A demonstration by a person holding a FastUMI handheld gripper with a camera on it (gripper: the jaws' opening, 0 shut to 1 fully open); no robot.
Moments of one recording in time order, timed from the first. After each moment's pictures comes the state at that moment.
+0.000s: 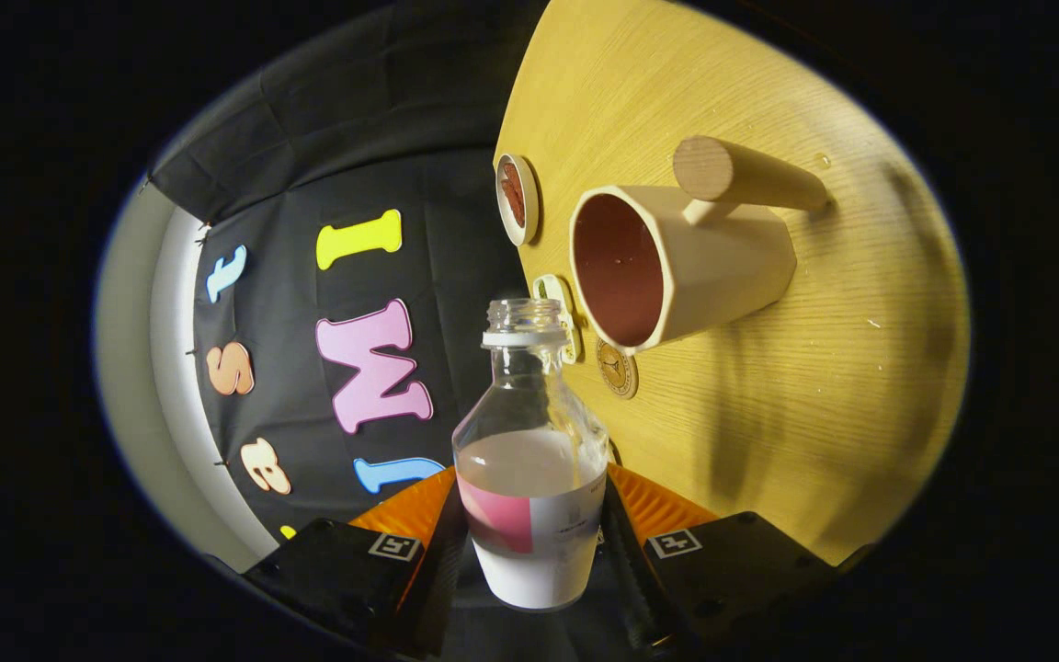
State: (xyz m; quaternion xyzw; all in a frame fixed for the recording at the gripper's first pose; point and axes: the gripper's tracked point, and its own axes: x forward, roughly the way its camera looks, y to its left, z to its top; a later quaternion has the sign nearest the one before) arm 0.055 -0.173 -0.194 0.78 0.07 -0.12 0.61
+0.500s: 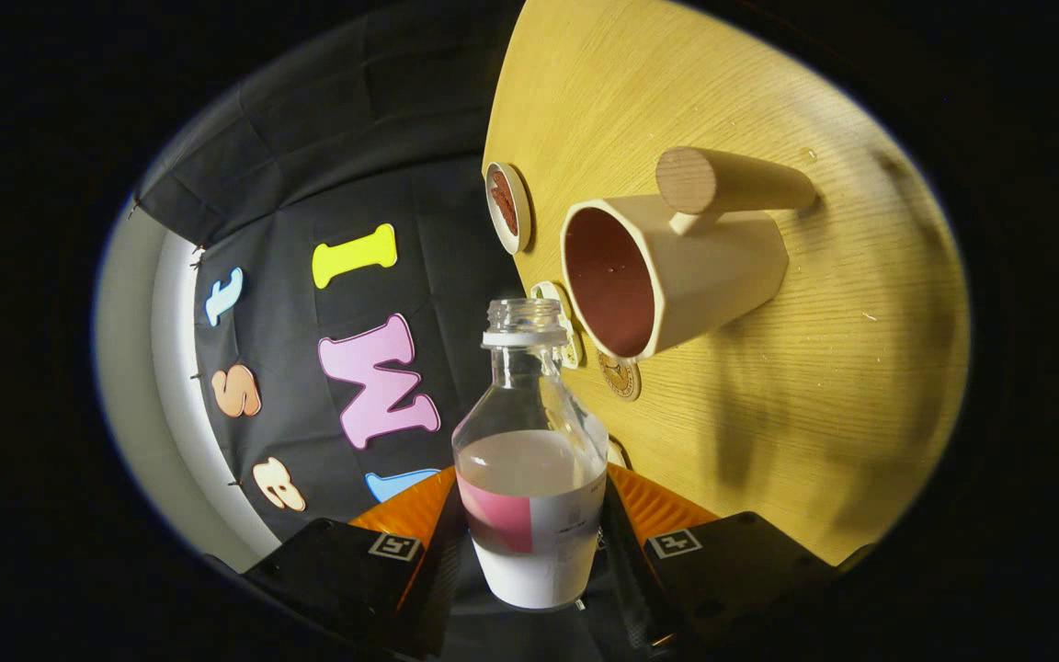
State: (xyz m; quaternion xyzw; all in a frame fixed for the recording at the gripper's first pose) arm 0.058 -0.182 -0.191 0.80 0.06 -0.12 0.59
